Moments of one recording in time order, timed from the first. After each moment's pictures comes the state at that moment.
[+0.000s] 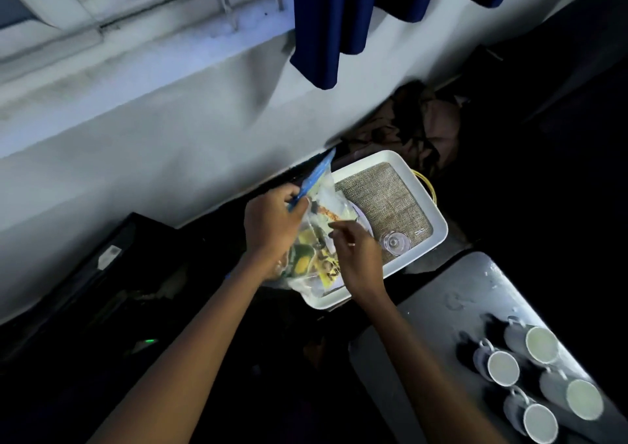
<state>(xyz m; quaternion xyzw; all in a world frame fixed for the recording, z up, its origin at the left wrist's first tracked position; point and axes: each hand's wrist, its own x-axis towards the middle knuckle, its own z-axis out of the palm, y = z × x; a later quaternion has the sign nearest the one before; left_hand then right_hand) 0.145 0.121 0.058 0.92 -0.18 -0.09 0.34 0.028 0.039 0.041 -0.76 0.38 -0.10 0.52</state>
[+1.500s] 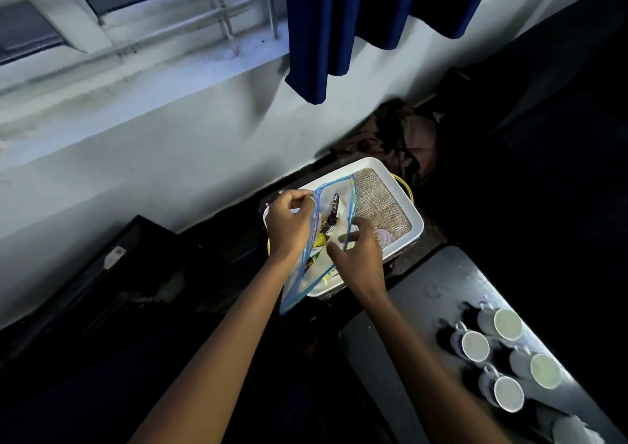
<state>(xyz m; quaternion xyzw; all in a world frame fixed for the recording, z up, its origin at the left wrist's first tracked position) 0.094 0.112 0.103 0.79 -0.01 -0.16 0.60 -0.008 0.053 0.108 -0.74 0.45 -0.06 0.50</state>
